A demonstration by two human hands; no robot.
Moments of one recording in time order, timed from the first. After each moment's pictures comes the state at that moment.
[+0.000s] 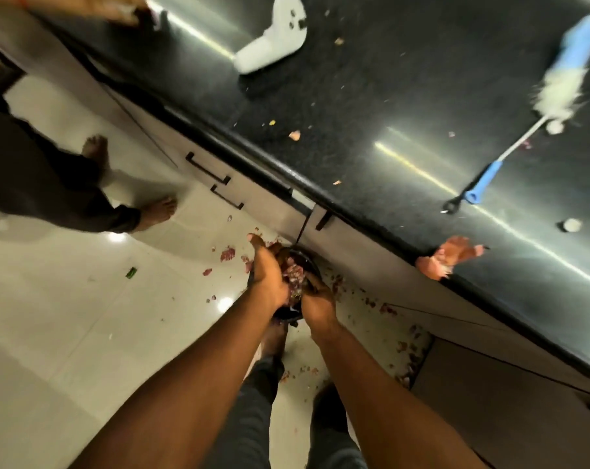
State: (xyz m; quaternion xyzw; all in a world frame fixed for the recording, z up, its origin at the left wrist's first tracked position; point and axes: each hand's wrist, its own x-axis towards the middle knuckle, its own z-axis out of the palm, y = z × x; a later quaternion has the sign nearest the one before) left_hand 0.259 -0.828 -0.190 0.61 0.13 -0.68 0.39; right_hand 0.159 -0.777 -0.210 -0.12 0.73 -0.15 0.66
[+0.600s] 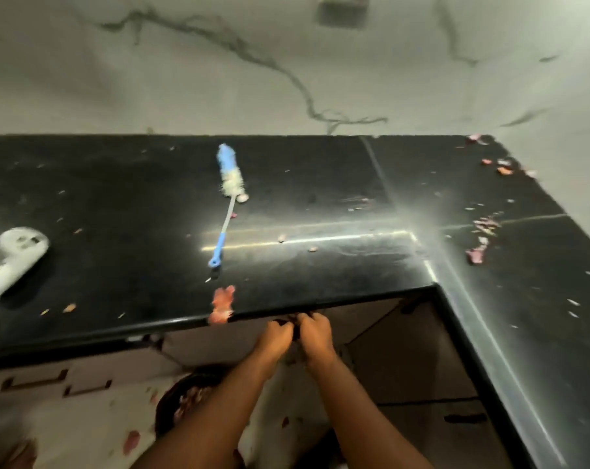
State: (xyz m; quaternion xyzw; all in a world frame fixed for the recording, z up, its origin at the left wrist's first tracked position) left_hand 0.005 -0.787 -0.110 0.60 -0.53 -0.60 -0.03; right_hand -0.073 -0.728 -0.098 -0.04 0.77 -0.47 0.43
